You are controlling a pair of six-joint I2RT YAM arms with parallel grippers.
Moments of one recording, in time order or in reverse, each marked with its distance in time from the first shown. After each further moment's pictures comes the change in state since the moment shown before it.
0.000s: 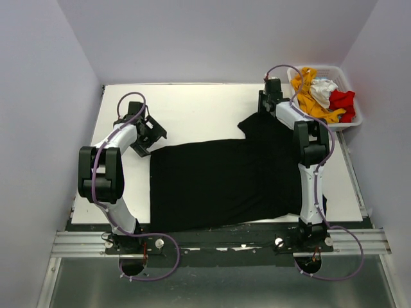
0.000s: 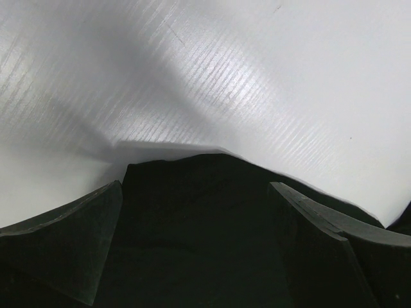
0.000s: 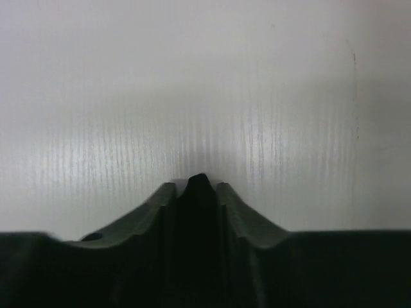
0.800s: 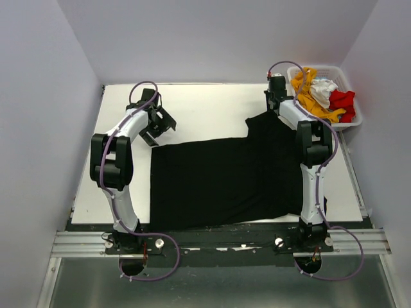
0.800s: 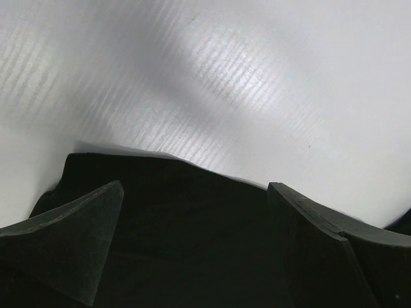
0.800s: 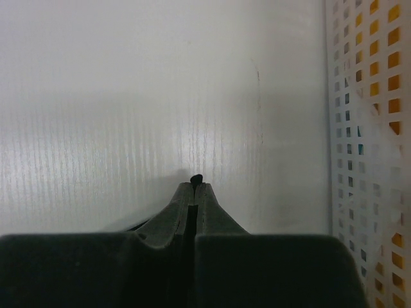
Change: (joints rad) left arm -0.085 0.164 0.282 -0.146 -0.040 -0.031; right arm -0.016 -0.032 0.001 -0.017 0.145 -0.168
